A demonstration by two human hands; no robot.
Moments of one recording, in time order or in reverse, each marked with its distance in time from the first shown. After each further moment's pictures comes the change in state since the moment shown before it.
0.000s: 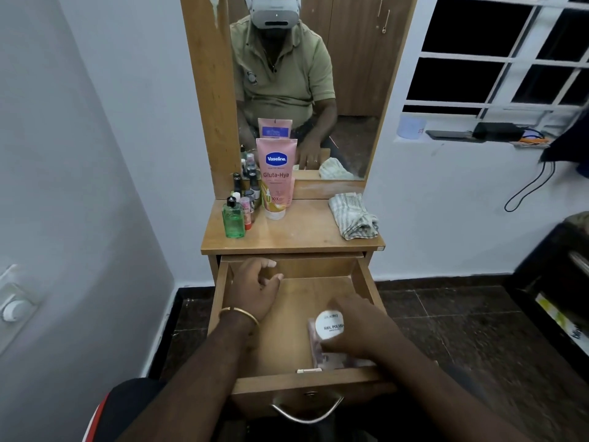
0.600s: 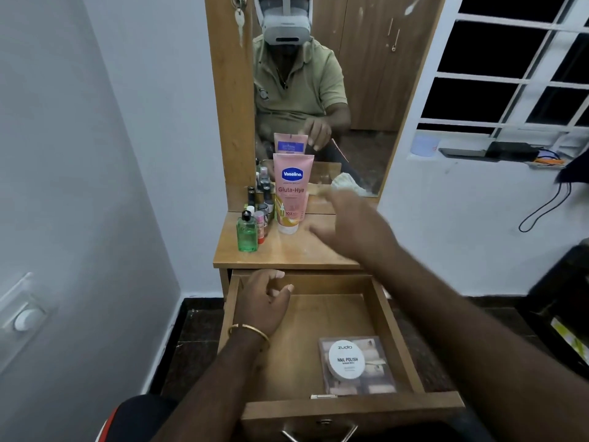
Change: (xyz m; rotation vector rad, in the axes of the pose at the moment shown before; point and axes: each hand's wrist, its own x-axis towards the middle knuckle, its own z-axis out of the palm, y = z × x) left_hand 0.004 -0.001 -0.001 -0.074 0.069 -0.006; right_hand 0.064 -0.093 -0.131 0.002 0.509 -0.210
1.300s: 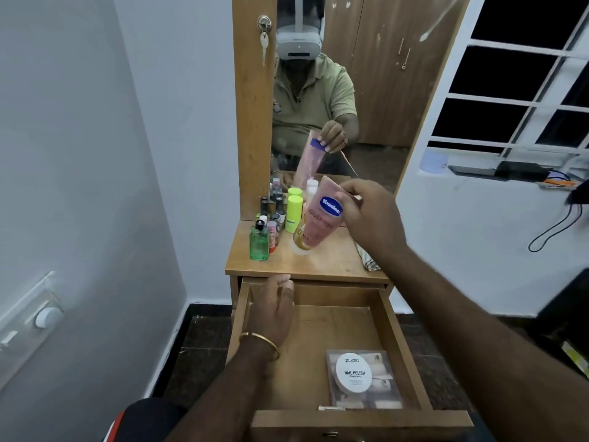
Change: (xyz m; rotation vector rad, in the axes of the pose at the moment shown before) left_hand -0.004 0.007 0.000 -0.141 0.001 -0.065; right_hand 0.024 0.005 -0.002 0.246 0.342 -0.033
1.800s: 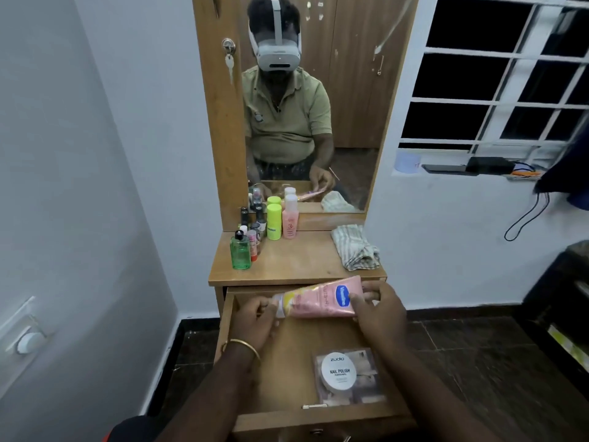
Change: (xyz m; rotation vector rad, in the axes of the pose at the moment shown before) left_hand -0.002 -0.002 -0.004 -0.020 -0.120 -0.255; right_hand -0.139 0.075 0.005 0.230 0.095 0.648
